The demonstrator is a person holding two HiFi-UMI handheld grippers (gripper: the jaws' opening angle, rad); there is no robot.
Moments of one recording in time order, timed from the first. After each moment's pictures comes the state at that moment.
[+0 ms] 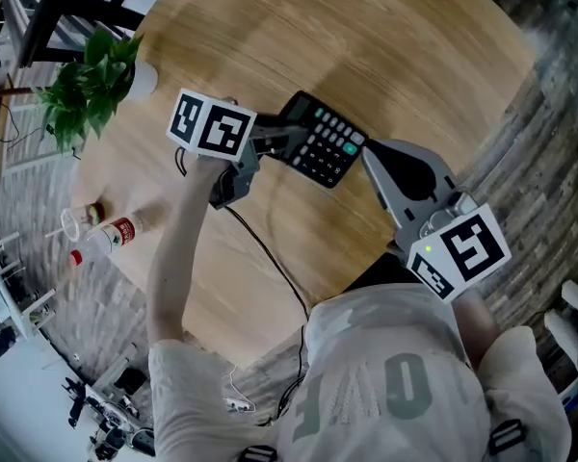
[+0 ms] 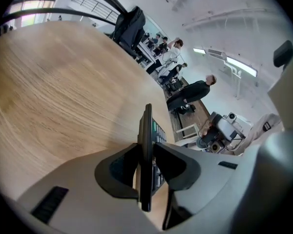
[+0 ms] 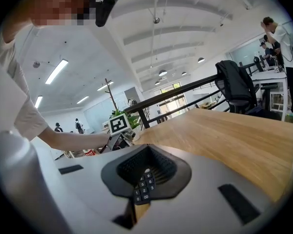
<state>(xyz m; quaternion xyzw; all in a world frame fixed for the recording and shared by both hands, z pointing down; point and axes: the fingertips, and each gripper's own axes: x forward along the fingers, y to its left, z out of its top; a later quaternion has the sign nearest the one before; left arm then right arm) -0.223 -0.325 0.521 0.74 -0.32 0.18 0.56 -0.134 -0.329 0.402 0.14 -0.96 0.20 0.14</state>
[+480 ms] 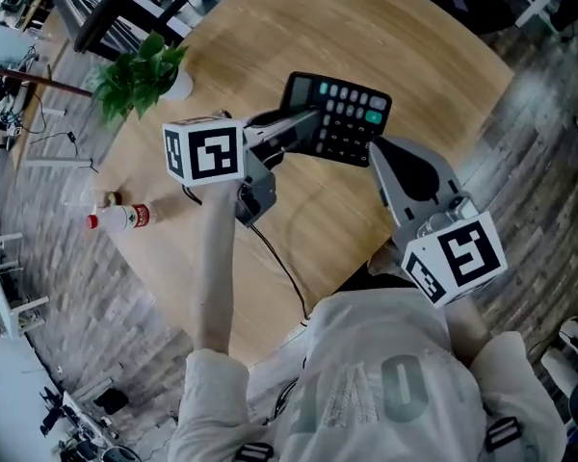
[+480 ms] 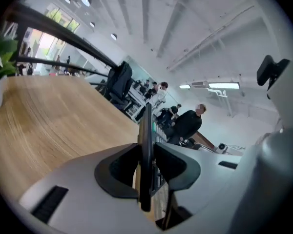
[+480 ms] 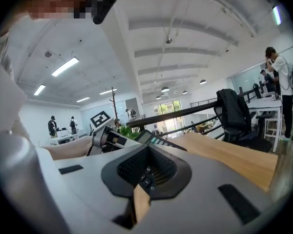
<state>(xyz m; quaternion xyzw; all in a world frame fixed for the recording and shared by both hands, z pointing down) -0.200 -0.322 0.360 0.79 -0.45 -0.02 0.42 -0.105 -0.297 0.311 0.18 -0.97 0.11 0.08</state>
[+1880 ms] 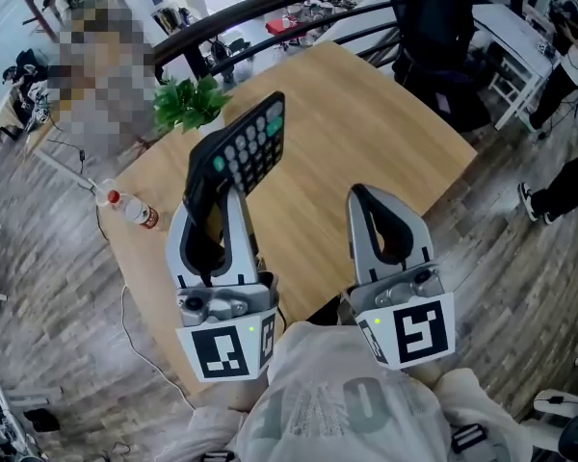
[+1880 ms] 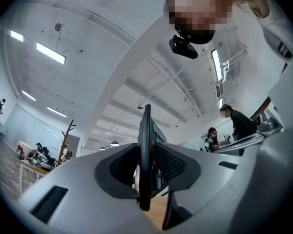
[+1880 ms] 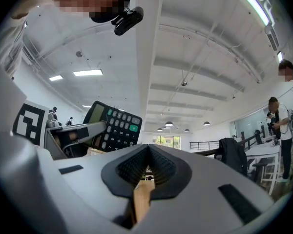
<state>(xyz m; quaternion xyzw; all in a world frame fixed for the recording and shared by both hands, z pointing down) -0.185 -0.077 0.128 0.51 -0.83 -0.08 -0.21 -0.075 -0.171 0.173 0.21 -0.97 -0.07 -0.07</state>
